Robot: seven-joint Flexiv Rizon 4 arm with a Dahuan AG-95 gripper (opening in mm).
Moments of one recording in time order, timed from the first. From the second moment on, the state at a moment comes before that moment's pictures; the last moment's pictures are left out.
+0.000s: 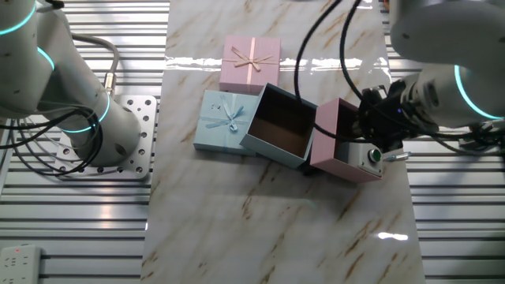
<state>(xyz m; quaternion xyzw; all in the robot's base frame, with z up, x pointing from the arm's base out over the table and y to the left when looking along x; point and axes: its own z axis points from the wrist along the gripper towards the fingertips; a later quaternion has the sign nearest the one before) 0.575 -0.053 0.157 0.15 -0.98 -0.13 0.09</state>
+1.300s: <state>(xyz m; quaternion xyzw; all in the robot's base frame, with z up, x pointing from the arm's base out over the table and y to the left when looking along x) 0.606 -0.065 0.137 0.17 -0.97 -0.13 0.11</state>
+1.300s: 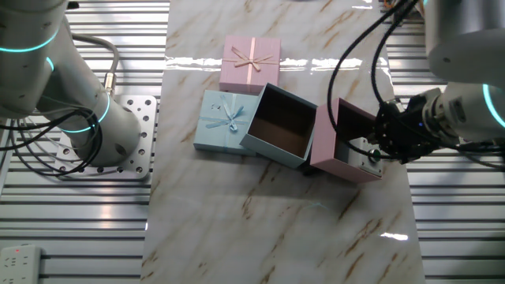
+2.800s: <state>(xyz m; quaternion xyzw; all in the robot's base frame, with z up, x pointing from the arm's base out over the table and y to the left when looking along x) 0.602 -0.065 0.136 0.16 -0.97 -0.08 0.15</state>
